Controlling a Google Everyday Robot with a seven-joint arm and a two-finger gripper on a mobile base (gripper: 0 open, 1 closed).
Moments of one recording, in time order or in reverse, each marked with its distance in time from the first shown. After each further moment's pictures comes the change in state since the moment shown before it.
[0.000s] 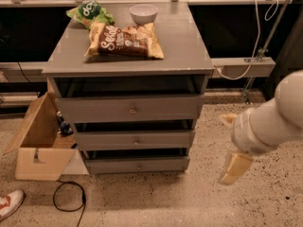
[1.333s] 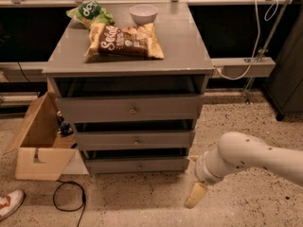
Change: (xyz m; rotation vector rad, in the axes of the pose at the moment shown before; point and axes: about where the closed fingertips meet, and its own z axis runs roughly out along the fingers) arm 0.025 0.052 0.231 -0.217 -0.095 0.097
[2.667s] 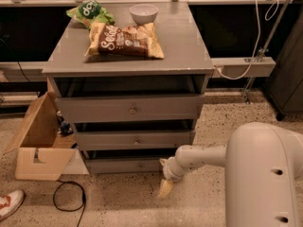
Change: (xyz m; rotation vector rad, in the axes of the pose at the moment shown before) arm -0.002 -0.090 0.243 0.008 -0.018 -0.131
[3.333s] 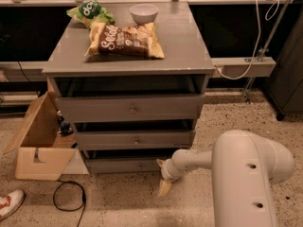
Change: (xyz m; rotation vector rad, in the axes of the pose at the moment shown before) arm 0.025 -0.026 0.065 0.029 -0.002 -0.113
